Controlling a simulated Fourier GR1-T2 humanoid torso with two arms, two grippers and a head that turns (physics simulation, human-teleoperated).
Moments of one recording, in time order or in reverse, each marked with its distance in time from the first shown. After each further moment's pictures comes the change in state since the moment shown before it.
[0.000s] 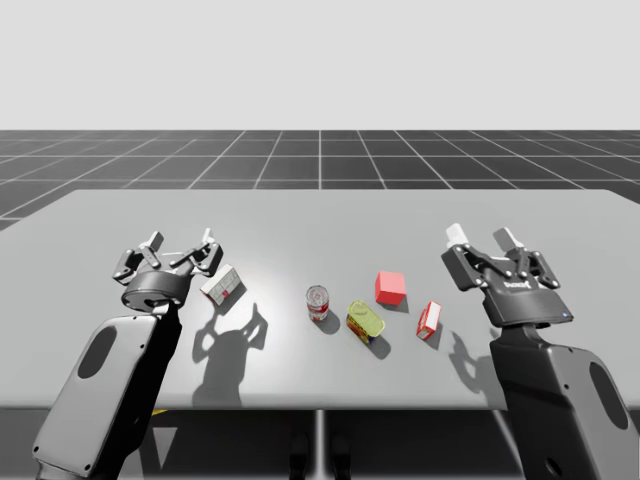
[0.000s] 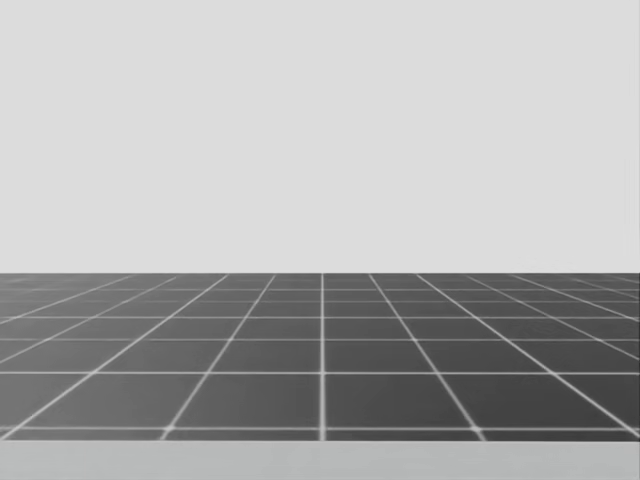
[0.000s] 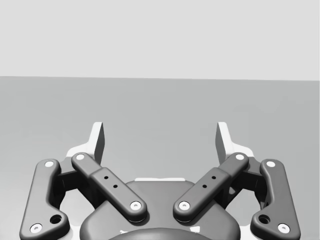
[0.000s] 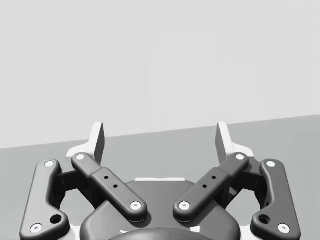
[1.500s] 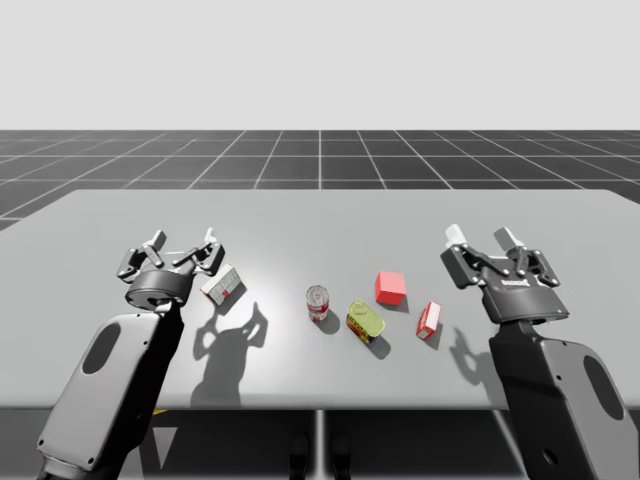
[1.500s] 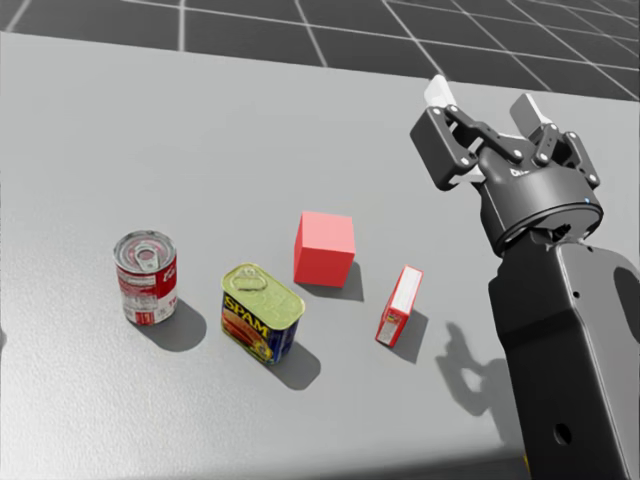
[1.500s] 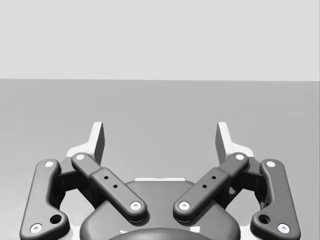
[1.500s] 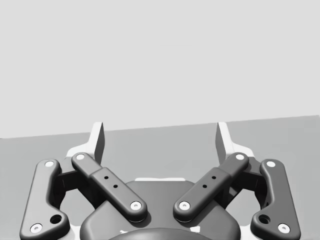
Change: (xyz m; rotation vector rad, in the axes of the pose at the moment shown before) left arm -0.003 -0.001 -0.004 -0.013 -0.007 0.000; right arm -0.005 -0.007 -0.005 -0.016 0.011 0.052
